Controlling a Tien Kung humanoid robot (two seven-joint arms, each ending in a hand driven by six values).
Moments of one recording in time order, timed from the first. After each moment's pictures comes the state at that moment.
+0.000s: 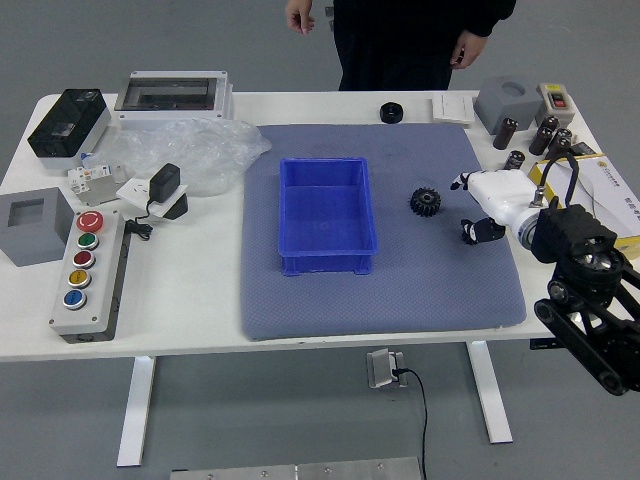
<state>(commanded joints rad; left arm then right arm) -0.12 0.17 -0.73 -0.18 0.94 -0.10 0.21 0.44 -0.42 0.98 1.31 -2.27 0.17 -0.27</state>
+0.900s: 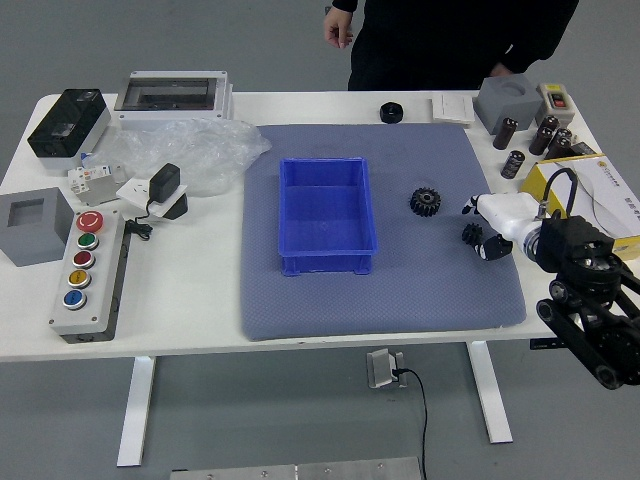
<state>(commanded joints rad) -0.12 0.17 -0.73 -0.18 0.94 -0.10 0.20 0.46 -0.40 0.97 1.17 -2.23 0.21 -0.25</state>
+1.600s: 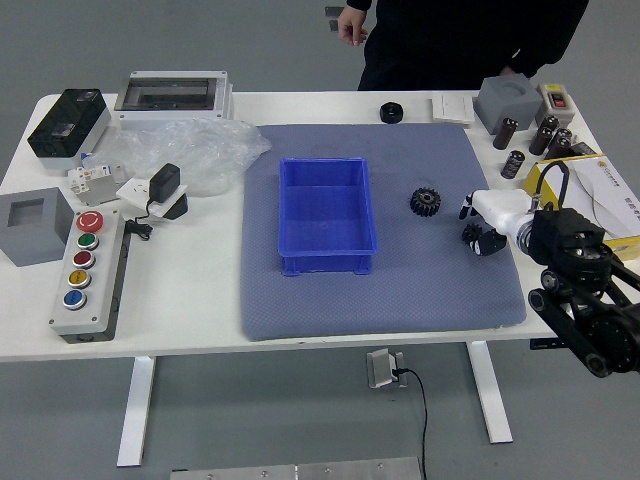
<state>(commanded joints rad) -0.12 0.17 -0.73 -0.18 0.94 -0.10 0.20 0.50 -0.37 0.96 1.12 -2.22 0.23 -0.26</state>
